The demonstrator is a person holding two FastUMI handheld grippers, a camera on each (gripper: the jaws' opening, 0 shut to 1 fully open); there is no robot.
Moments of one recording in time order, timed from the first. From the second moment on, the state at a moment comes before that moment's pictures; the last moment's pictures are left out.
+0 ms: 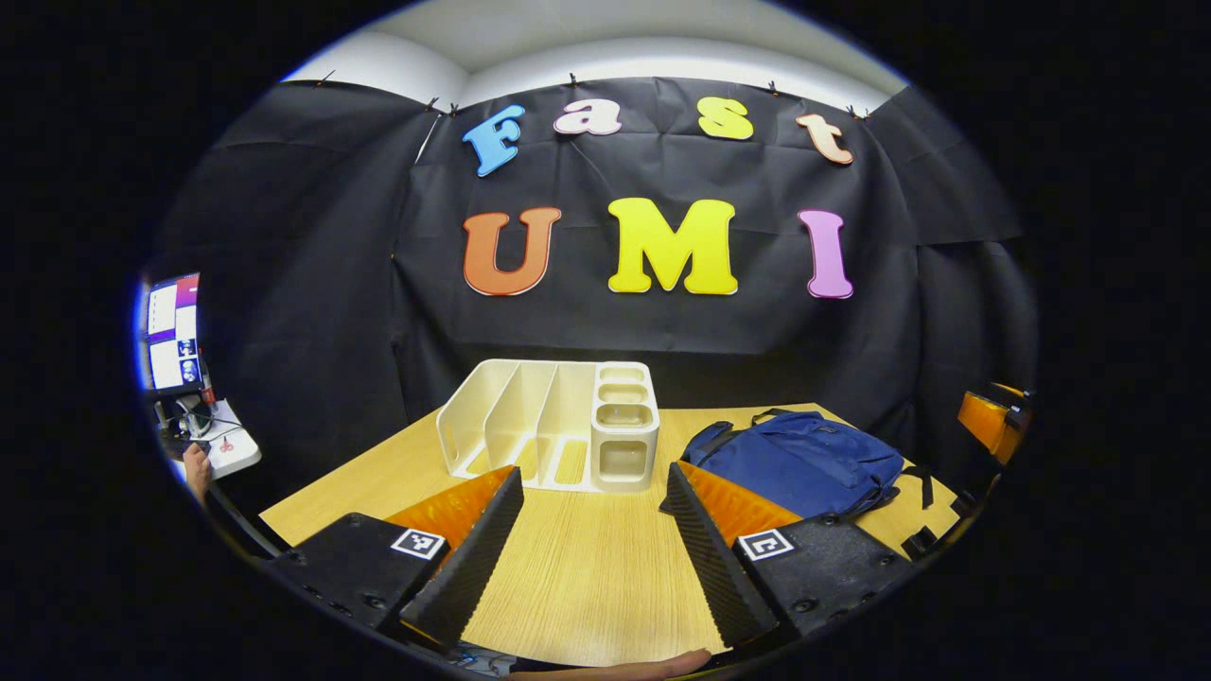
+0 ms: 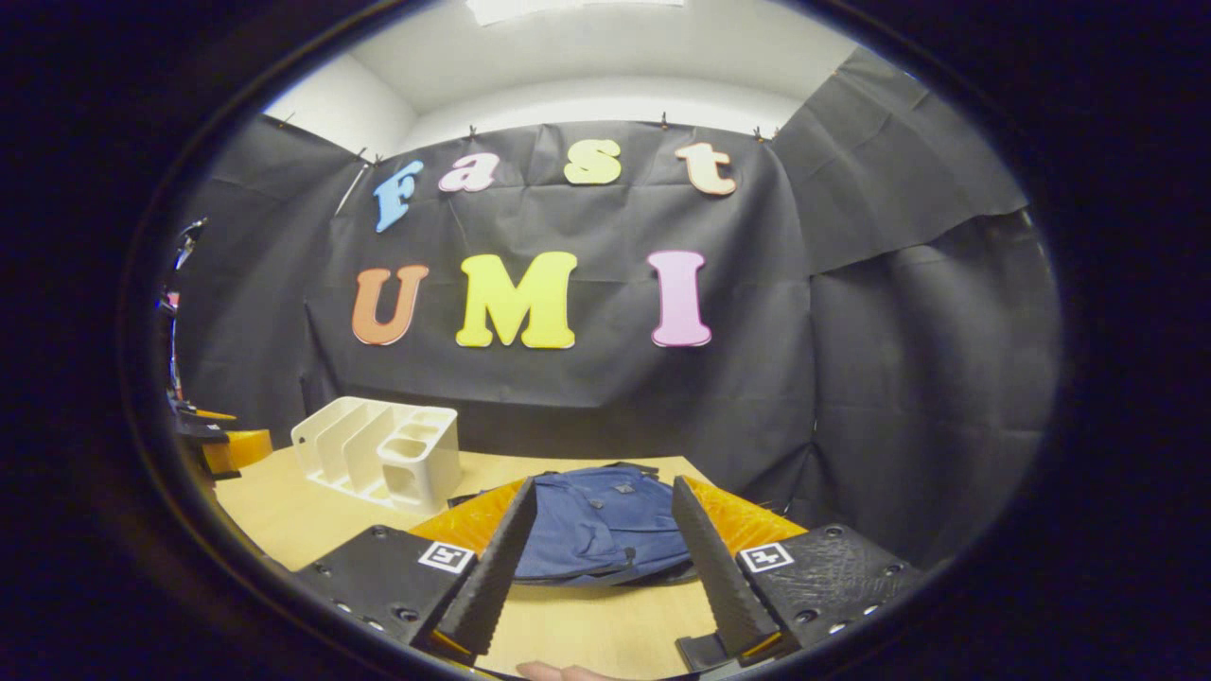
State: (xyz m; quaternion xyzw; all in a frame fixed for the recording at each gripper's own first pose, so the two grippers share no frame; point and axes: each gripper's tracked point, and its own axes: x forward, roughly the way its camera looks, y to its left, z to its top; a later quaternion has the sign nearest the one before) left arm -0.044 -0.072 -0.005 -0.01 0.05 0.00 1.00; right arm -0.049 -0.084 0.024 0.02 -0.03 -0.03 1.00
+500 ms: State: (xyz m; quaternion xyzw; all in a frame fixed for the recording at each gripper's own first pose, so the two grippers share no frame) left arm -0.089 -0.075 0.032 0.00 -0.02 -0.01 1.00; right arm -0.089 -0.061 0.038 0.00 -0.08 -0.01 1.00
